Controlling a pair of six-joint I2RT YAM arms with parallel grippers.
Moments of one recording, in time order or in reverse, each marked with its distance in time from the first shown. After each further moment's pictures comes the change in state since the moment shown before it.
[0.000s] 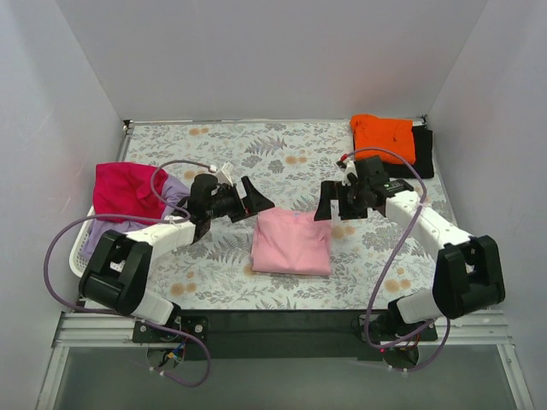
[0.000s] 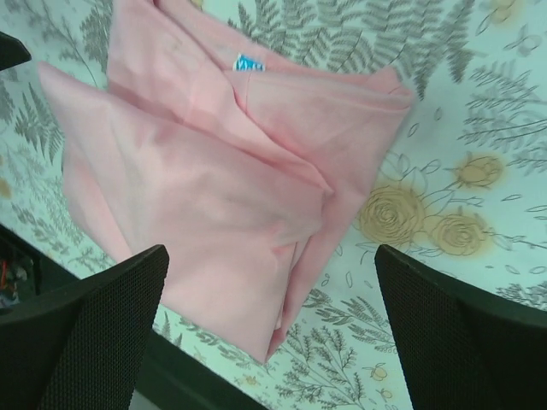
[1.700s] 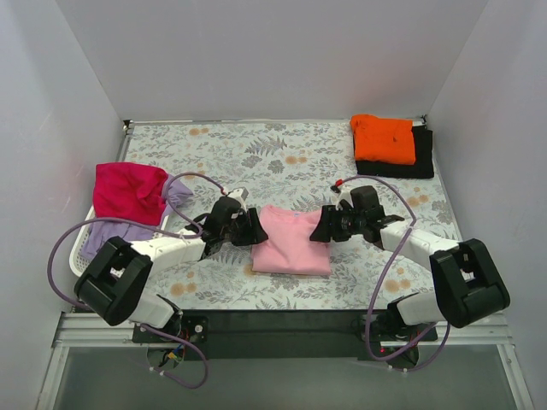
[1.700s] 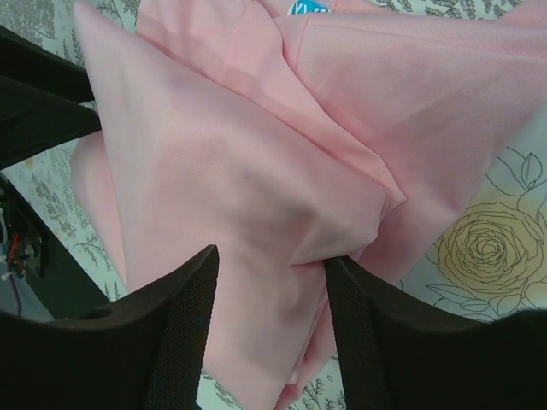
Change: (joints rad) left arm -0.224 -0.069 -0.064 -0.256 -0.426 0.161; right arm 0.047 -0.069 -0.386 0.501 -0.118 0.100
